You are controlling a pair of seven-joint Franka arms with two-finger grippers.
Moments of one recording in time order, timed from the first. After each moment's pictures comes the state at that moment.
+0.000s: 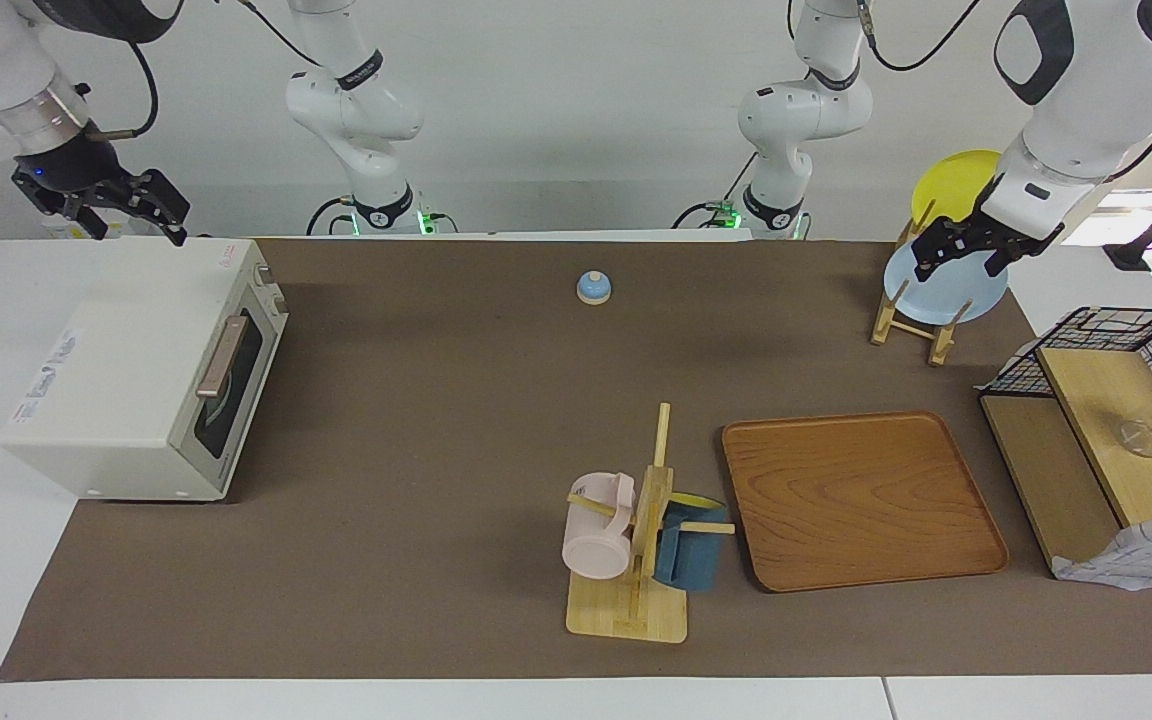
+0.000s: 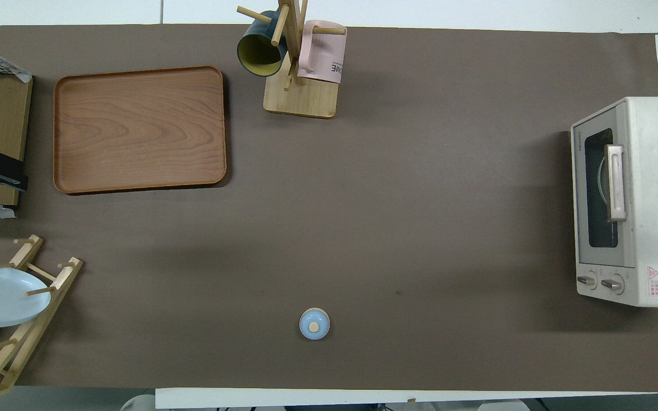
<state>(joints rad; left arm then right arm) 0.07 -0.05 -0.13 -1.68 0.03 1.50 0.00 -0.23 -0.01 0.02 -1.49 -0.06 1.36 -0.12</state>
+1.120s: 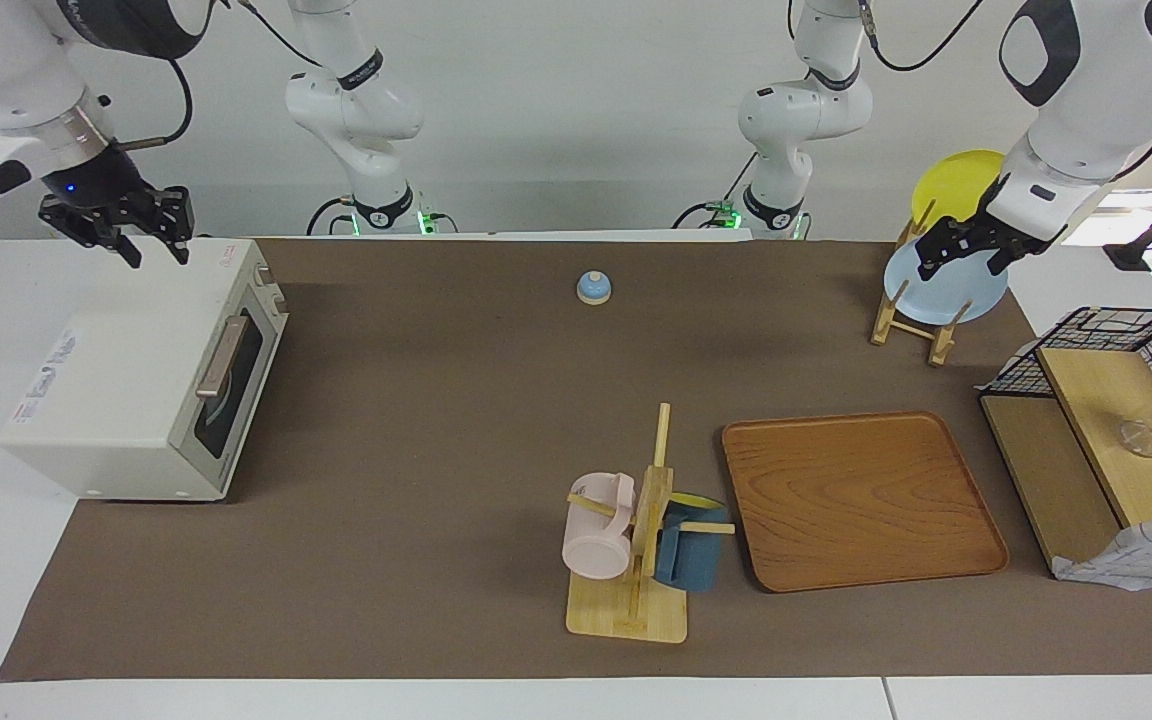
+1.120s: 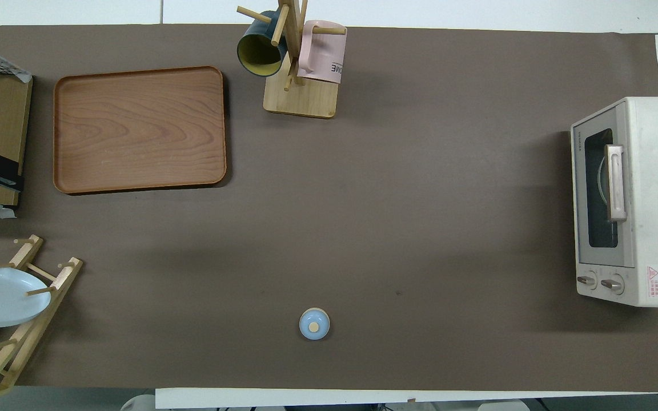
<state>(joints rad) 0.07 -0.05 -0.12 -1.68 0.03 1.50 0.00 -0.16 -0.01 0.03 -1.55 -0.07 1.47 -0.27</state>
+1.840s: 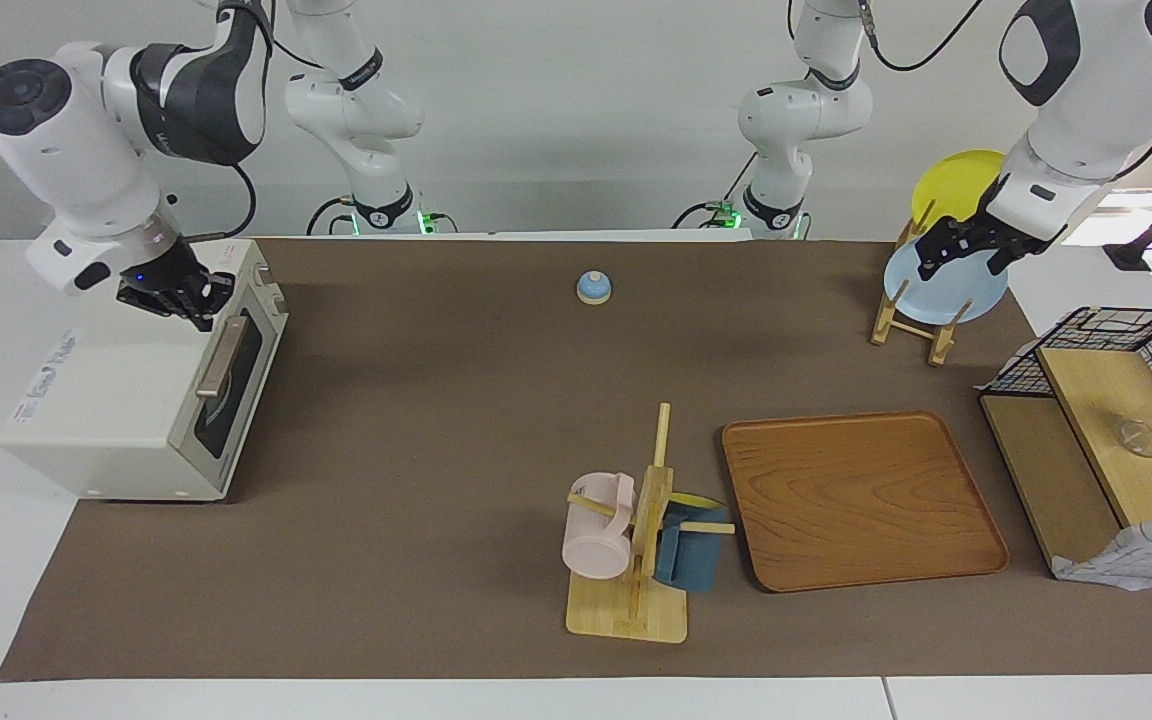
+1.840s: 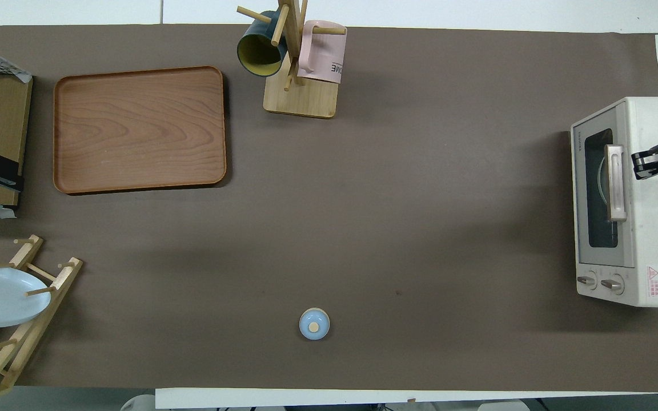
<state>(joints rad) 0.07 -0.05 -0.12 -1.68 0.03 1.50 0.00 -0.15 0.02 0.02 -1.79 -0.11 1.73 -0.21</state>
